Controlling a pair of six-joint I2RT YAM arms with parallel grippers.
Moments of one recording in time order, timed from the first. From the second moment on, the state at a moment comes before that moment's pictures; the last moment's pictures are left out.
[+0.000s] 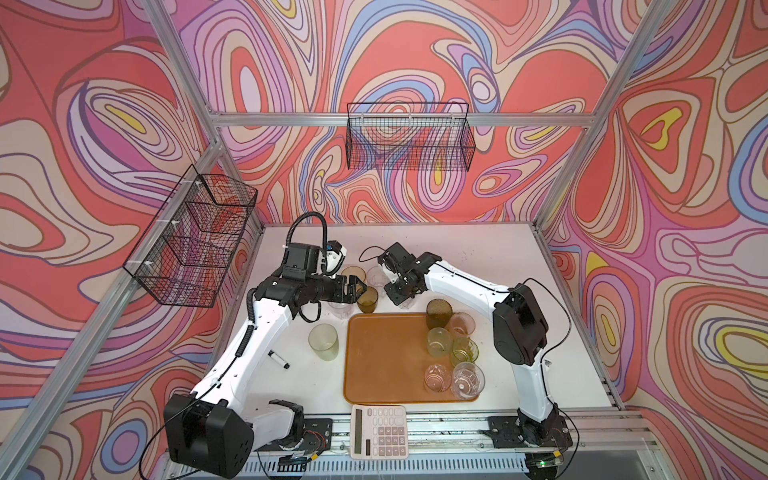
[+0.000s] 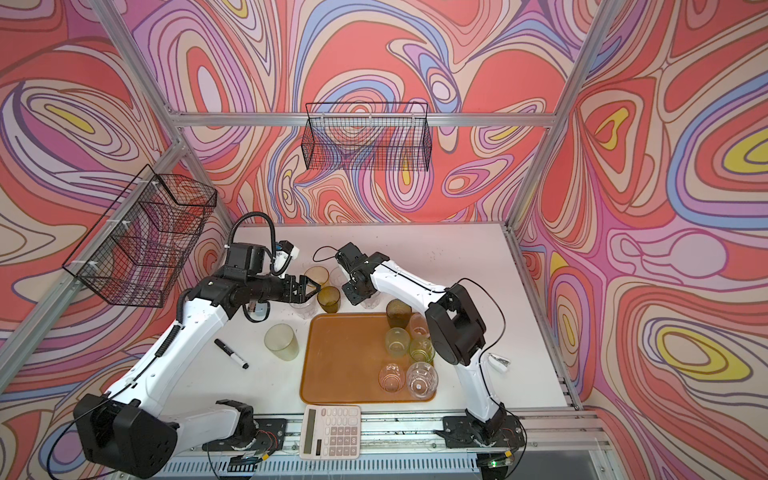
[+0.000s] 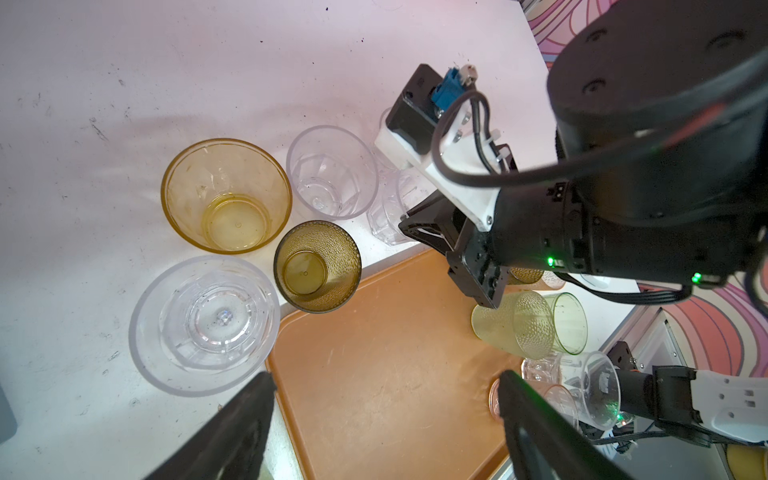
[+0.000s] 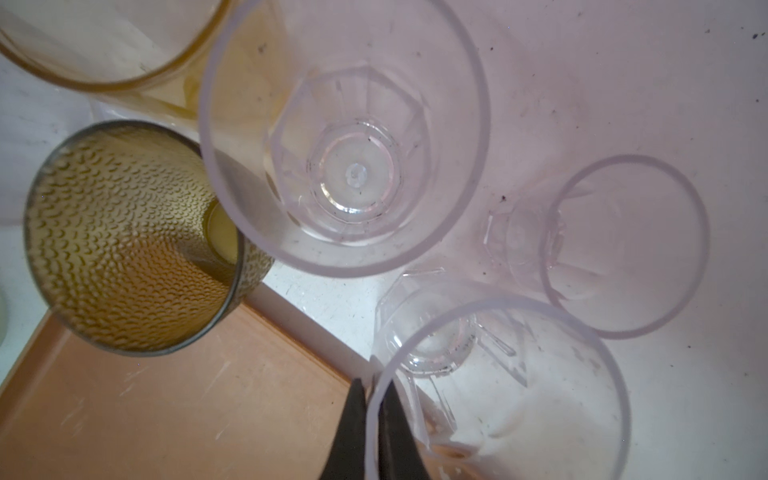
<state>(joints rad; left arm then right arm) -0.23 1.23 1.13 -0.73 0.46 -0.18 0.74 2.08 1.77 -0.85 0.06 0.10</state>
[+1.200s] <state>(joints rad) -0.23 1.23 1.13 -0.73 0.46 -0.18 0.84 1.94 1.83 -1.00 0.16 0.16</state>
